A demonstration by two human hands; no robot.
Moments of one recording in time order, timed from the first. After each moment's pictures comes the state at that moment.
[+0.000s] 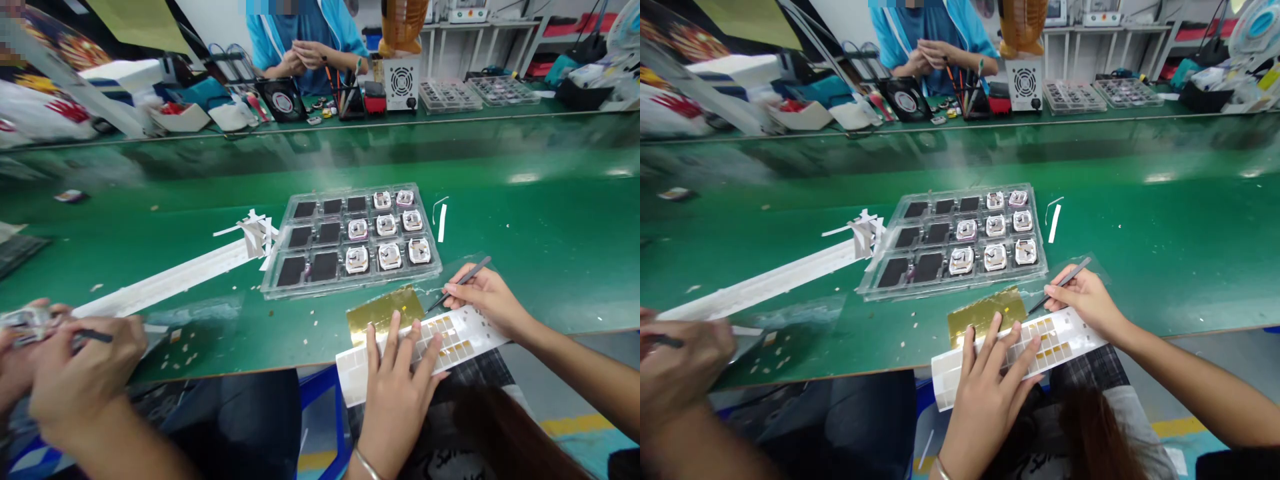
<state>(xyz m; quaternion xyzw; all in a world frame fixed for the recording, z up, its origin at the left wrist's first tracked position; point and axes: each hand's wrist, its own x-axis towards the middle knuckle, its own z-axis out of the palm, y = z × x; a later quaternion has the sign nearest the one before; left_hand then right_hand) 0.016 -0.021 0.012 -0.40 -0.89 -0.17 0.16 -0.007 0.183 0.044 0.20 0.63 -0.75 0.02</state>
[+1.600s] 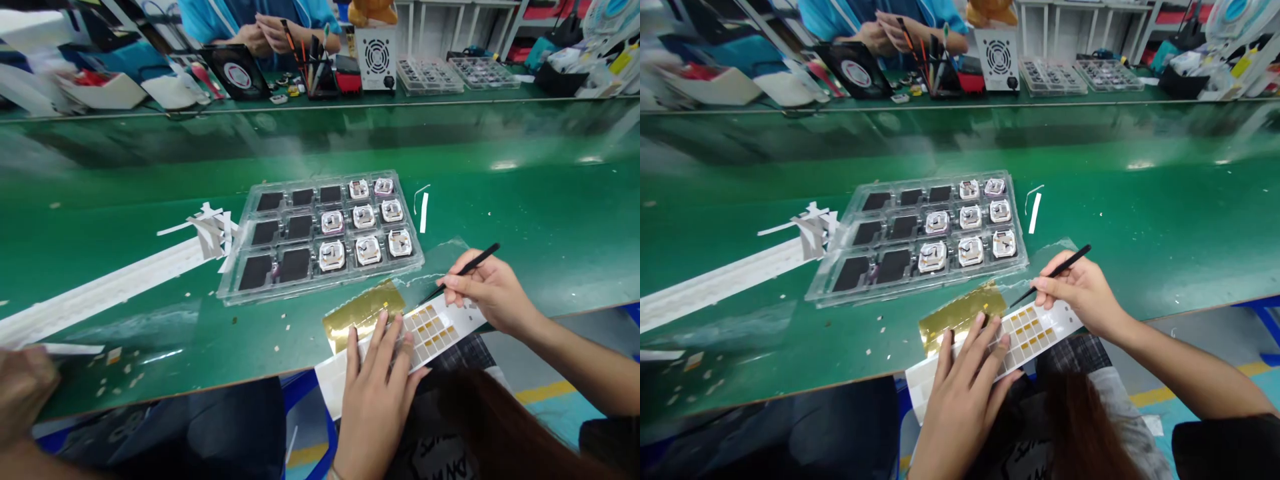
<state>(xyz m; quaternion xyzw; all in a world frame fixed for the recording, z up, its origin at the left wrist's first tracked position) 0.012 -0.024 0.022 -0.42 -0.87 -0.19 0.16 0.007 0.187 0.062 0.11 0.60 -0.79 -0.04</state>
